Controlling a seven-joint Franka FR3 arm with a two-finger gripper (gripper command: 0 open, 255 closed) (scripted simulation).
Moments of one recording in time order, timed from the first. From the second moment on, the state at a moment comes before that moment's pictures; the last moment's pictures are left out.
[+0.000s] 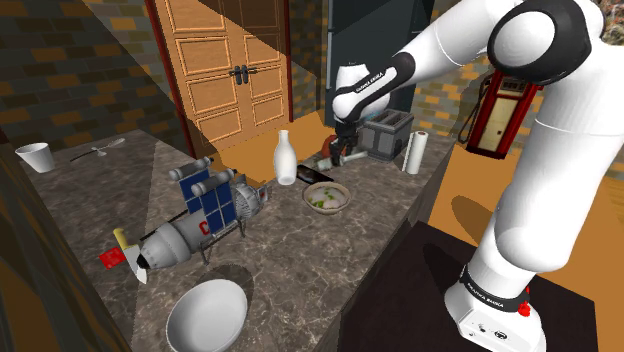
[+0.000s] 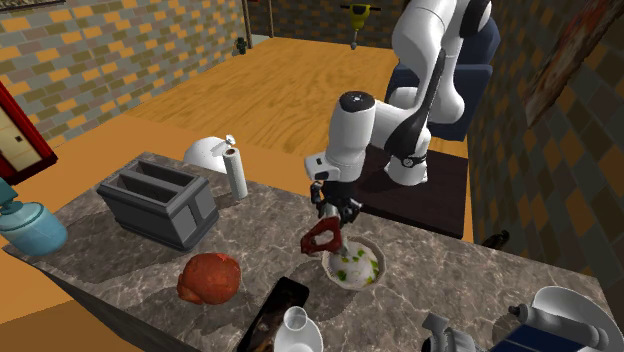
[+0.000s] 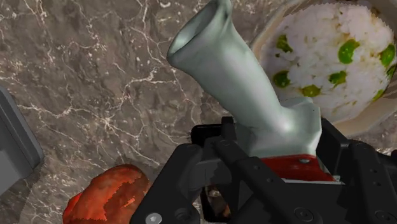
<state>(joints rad) 0.06 0.07 -0.28 -2.17 -0.06 2.32 -0.07</state>
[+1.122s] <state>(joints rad) 0.13 0.09 -0.21 -2.30 -0.09 2.46 0.11</state>
